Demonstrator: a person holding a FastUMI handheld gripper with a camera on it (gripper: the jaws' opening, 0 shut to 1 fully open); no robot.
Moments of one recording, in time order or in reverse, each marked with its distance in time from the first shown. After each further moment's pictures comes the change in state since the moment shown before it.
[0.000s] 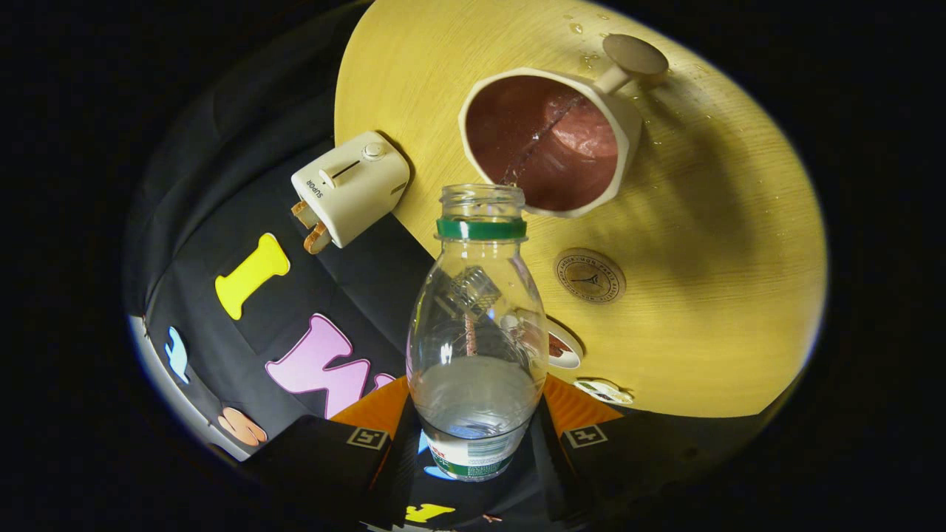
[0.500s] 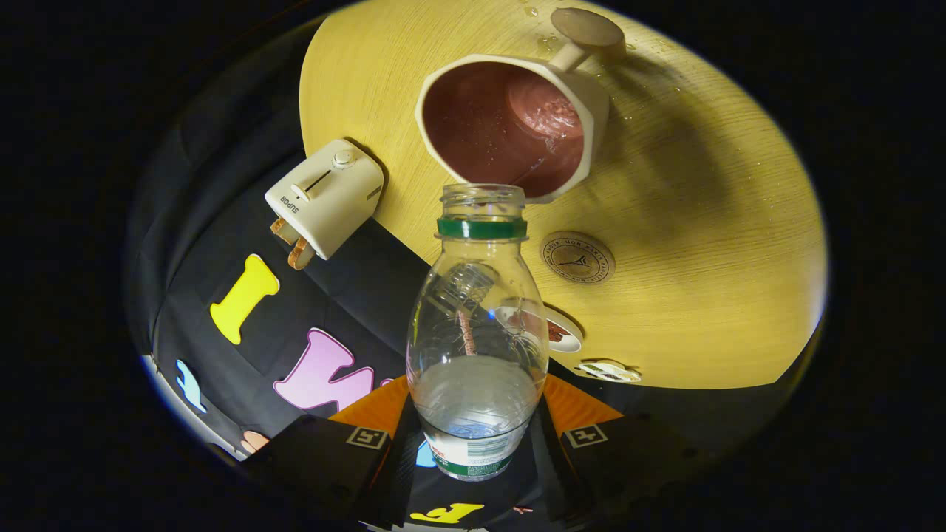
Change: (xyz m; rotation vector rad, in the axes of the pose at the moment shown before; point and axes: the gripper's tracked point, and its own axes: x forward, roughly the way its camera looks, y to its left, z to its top) arm 0.004 0.002 0.001 0.111 0.022 -0.028
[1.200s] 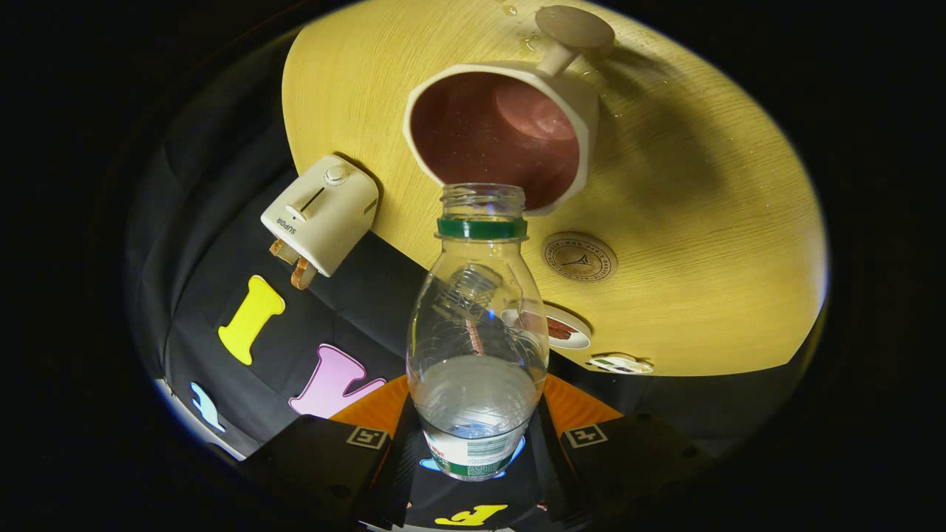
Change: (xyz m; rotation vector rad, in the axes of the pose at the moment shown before) arm 0.002 0.006 0.007 0.074 -0.003 0.002
